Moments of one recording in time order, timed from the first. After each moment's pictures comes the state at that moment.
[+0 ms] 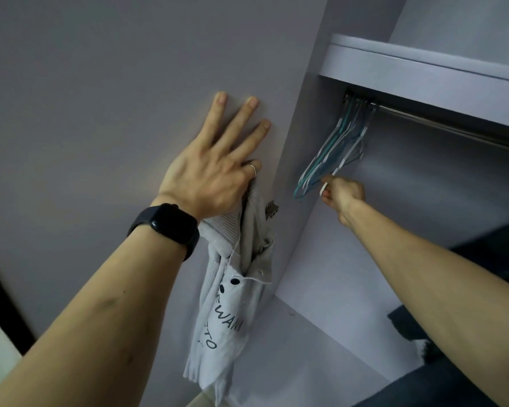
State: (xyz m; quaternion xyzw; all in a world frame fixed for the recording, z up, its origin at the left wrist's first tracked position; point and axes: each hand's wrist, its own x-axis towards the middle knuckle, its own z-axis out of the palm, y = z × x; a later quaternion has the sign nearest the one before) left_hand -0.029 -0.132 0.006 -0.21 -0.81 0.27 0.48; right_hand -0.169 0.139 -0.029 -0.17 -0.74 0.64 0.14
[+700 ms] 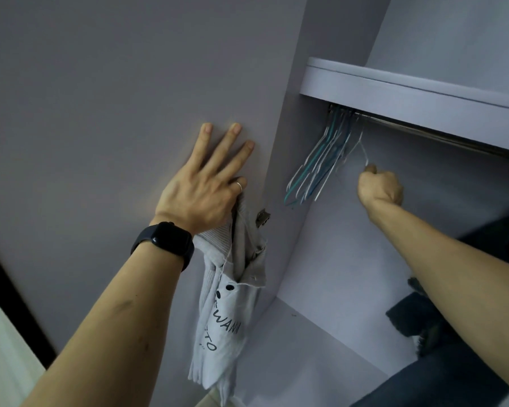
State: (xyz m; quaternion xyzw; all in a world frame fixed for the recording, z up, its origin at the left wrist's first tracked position) left_hand -0.027 -0.131 -0.002 -0.21 -0.81 0.24 0.49; right_hand -0.136 0.194 0.021 -0.24 -0.86 0.35 0.27
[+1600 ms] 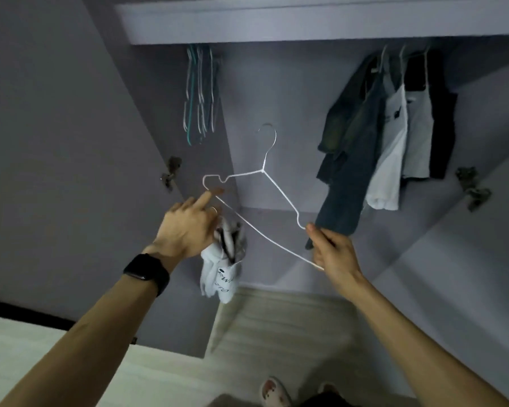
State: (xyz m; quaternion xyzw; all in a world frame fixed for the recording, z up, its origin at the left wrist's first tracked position) left_hand 0.088 -0.027 -0.019 -0.38 -0.92 -0.02 0.10; right_hand 0.239 0.227 -0.075 -0.23 -0.69 0.67 0.12
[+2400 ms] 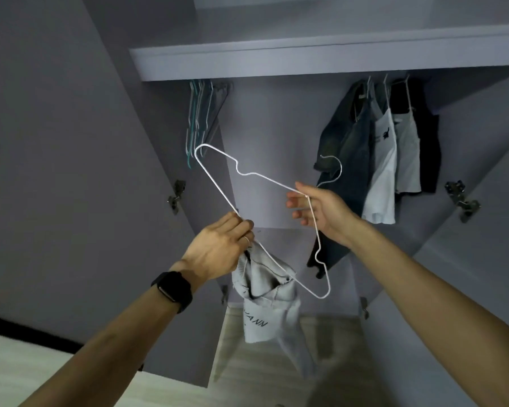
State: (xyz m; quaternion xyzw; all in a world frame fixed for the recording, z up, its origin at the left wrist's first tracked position) left_hand 0.100 -0.004 -0.012 -0.59 -0.77 0.00 0.24; right_hand 0.167 0.249 0.016 -0.21 -0.62 0.75 -0.02
